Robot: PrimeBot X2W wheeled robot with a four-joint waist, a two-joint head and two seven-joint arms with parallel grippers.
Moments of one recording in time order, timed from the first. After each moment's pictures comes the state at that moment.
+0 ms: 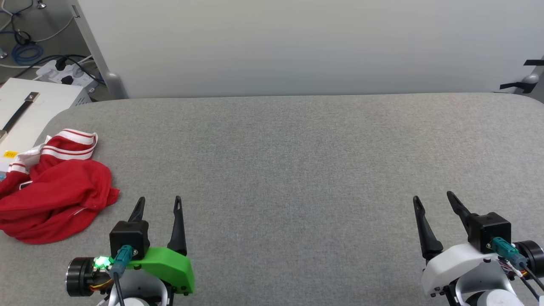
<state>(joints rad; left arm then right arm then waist) 0.02 0.06 0.00 0.00 -0.01 0.01 -0.01 0.02 -0.05 -0.01 0.00 0.01 0.13 -0.01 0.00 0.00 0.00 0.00</state>
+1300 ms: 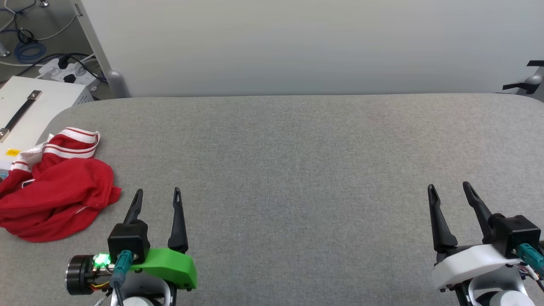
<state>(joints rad) 0.02 0.06 -0.03 -0.03 -0.02 0.06 -0.08 0.03 -0.05 -0.04 -0.06 0.09 0.13 -0.09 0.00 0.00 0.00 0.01</state>
